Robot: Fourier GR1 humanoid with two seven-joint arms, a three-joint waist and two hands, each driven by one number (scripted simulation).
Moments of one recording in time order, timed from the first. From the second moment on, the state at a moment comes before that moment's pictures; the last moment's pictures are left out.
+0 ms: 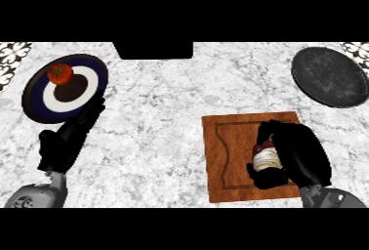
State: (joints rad) left arm -0.11 0.28 -0.10 -1.61 0.02 -0.04 0.19; right arm -0.18 -0.40 0.42 -1.84 0.90 0.19 0.59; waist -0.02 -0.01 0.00
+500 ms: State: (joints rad) left arm -0.15 0.26 -0.09 -1.61 0.00 -0.05 0.23; right arm -0.13 -0.39 0.29 -2.01 0.96 0.01 0.55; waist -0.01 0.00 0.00
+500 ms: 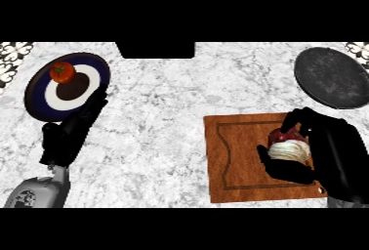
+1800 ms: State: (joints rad) left arm -0.17 0.21 -0.08 -1.61 -0.04 -0.09 0.24; right arm -0.64 -0.50 -0.28 -0.75 0.71 -0.41 -0.20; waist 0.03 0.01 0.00
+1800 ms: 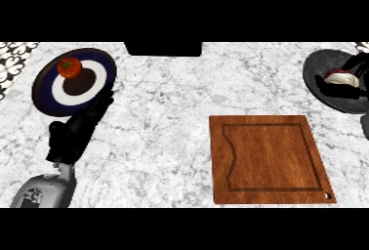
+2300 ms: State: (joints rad) left arm -0.17 0.21 -0.07 -1.60 -0.04 -0.11 0.19; right arm -0.79 -0.60 -0.37 -0.36 0.68 -0.50 -0.44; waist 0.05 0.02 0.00
